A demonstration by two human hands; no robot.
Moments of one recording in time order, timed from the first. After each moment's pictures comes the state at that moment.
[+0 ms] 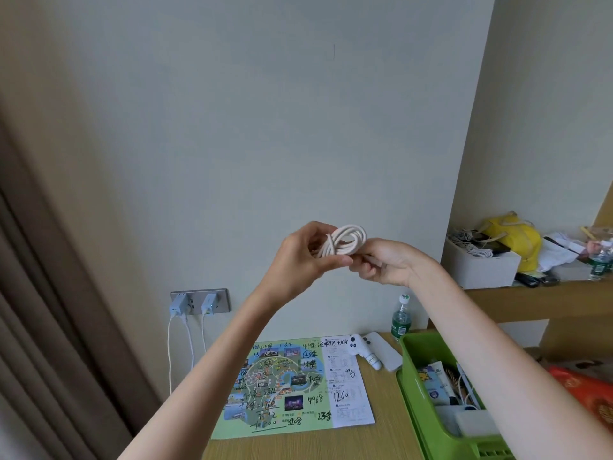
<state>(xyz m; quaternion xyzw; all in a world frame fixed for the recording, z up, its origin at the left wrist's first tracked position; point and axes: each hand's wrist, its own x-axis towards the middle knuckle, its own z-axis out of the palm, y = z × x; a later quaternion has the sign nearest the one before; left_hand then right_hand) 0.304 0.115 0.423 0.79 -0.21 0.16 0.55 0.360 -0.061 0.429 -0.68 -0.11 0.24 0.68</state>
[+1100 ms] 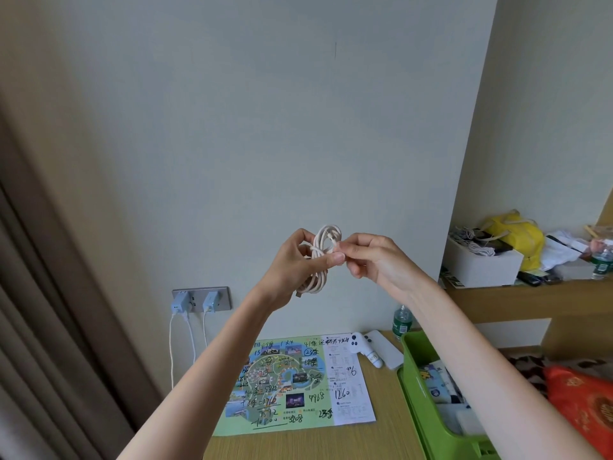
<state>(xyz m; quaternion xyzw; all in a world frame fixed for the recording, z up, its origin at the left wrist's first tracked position) 0.310 0.122 0.411 0.74 -0.12 0.07 0.66 0.332 -0.056 0.416 -0.64 -0.24 0.10 0.72</state>
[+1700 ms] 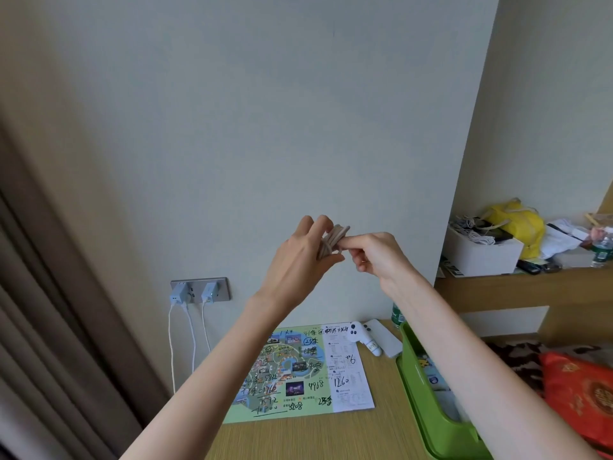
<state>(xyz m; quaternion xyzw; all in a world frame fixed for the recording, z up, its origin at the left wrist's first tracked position) 0.306 0.112 0.400 0.89 -0.20 0.32 0.25 0.332 -0.041 0.411 -0.71 -0.02 0.01 0.71</state>
